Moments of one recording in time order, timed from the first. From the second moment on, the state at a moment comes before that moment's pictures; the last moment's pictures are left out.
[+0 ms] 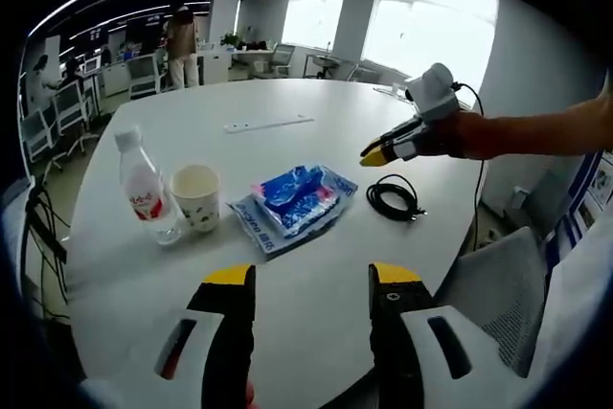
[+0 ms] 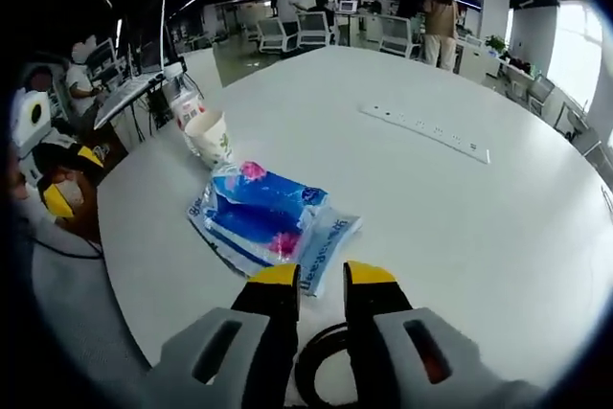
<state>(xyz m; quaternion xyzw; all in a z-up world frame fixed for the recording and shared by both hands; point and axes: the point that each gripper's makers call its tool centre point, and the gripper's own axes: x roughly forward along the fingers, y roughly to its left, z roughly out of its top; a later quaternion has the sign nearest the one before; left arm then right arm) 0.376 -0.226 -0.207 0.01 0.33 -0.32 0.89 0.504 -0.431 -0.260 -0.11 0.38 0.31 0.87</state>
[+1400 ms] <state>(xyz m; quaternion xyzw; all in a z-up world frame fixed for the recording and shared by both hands) 0.379 -0.199 -0.210 0.00 0.34 -0.28 0.90 0.535 -0.380 -0.312 -0.18 0.41 0.37 0.81</state>
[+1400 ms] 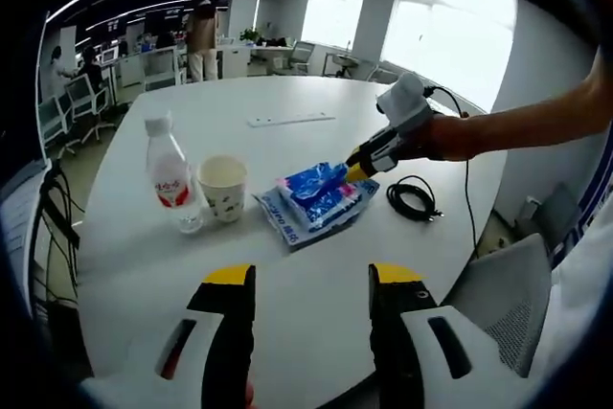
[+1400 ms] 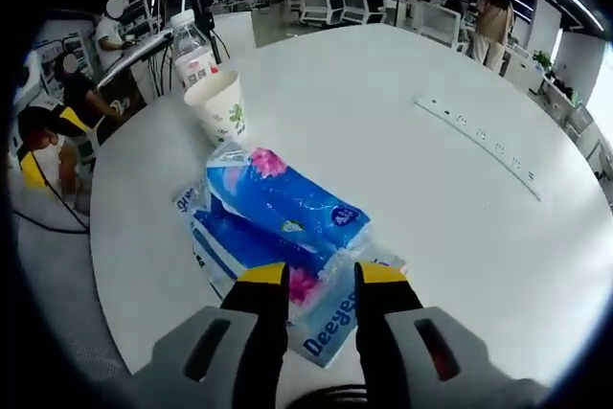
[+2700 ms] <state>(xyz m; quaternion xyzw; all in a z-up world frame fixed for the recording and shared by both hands) 0.377 -0.208 -0.205 0.01 0.33 -0.29 0.90 0.539 -0.400 -0.289 -0.12 0.40 0.32 0.85</state>
